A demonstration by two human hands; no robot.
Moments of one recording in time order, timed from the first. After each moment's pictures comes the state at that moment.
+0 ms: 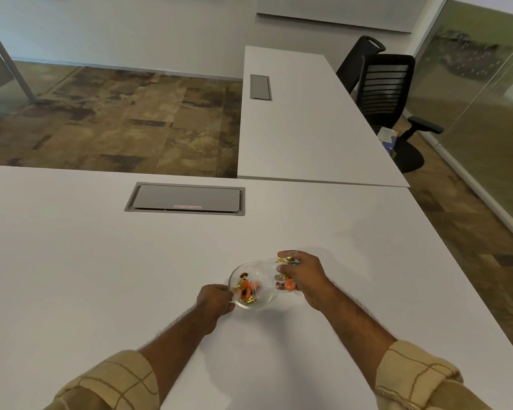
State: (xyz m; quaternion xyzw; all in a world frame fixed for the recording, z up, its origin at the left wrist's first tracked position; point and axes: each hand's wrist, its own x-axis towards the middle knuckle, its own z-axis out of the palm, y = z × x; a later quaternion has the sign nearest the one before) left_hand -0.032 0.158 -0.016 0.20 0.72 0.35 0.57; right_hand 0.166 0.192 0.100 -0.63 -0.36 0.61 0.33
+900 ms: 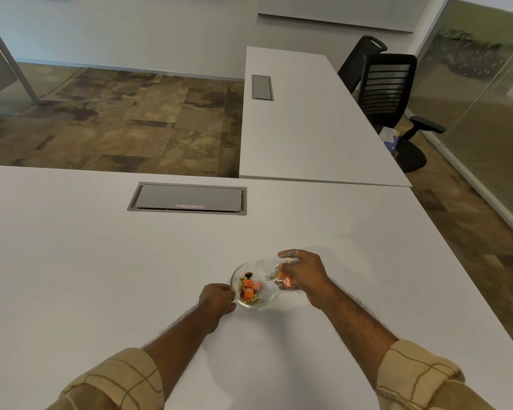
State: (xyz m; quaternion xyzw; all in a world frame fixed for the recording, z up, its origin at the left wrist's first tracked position) left_hand -0.031 0.156 -0.015 0.20 0.72 0.35 0.56; right_hand 0.163 0.190 0.108 -0.65 -0.39 0.58 0.30
